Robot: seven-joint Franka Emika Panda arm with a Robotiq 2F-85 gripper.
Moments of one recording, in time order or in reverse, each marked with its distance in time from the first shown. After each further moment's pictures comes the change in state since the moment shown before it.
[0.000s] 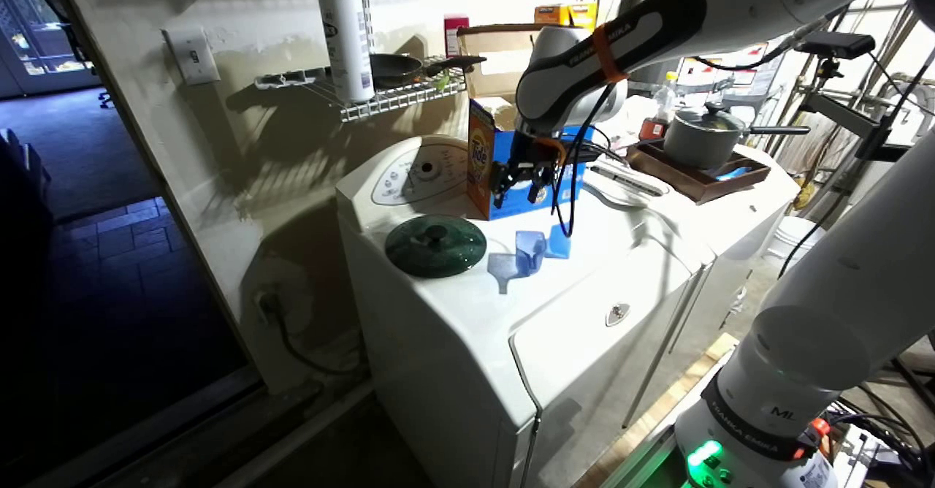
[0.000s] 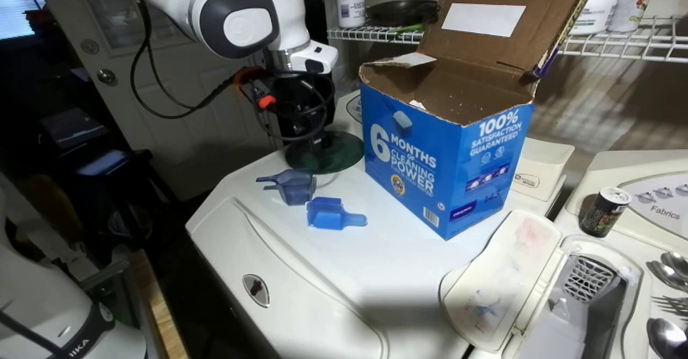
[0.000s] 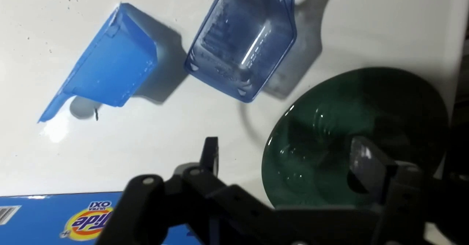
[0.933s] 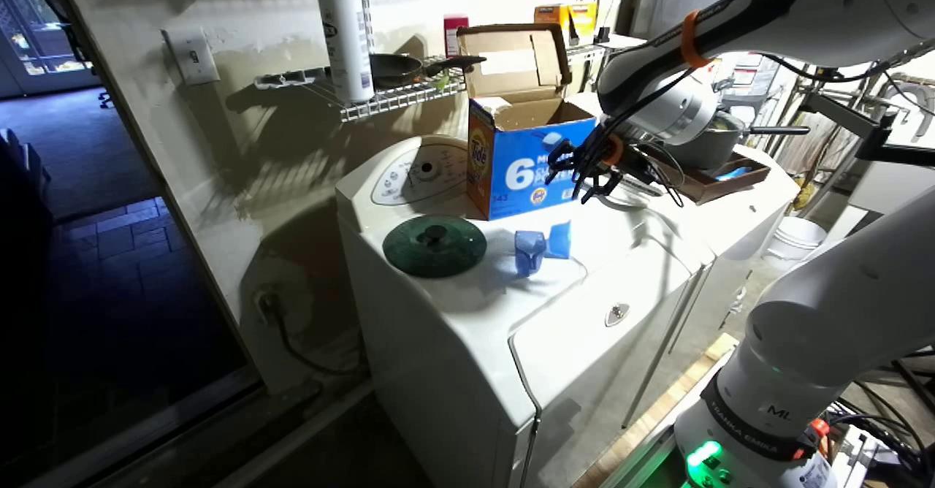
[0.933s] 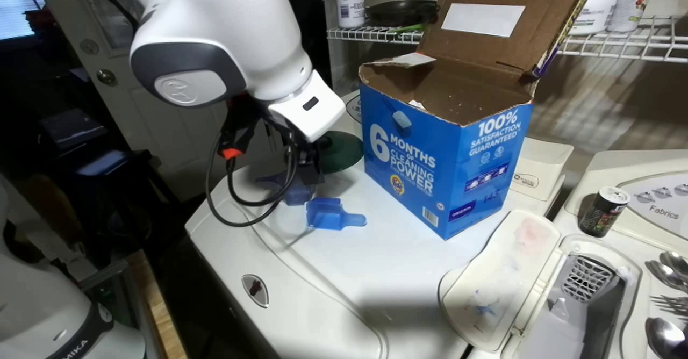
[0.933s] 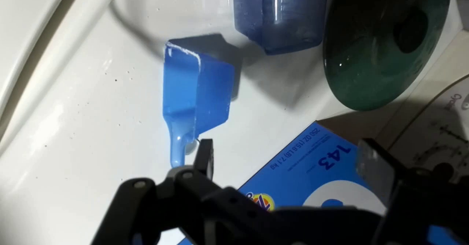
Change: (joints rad) arm -0.065 -0.217 -0.237 -0.262 0.365 0.194 0.035
